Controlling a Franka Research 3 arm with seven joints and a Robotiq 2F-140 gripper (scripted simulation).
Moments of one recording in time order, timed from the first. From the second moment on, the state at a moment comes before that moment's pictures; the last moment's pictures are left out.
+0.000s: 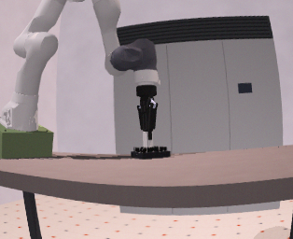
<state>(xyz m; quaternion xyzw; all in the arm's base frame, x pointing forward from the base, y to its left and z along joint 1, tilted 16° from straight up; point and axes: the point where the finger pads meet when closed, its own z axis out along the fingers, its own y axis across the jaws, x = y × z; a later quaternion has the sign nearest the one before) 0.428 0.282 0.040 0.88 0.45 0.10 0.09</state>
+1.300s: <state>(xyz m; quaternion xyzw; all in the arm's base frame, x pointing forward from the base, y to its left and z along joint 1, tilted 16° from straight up) 0.428 0.282 0.040 0.92 0.38 0.11 0.08</state>
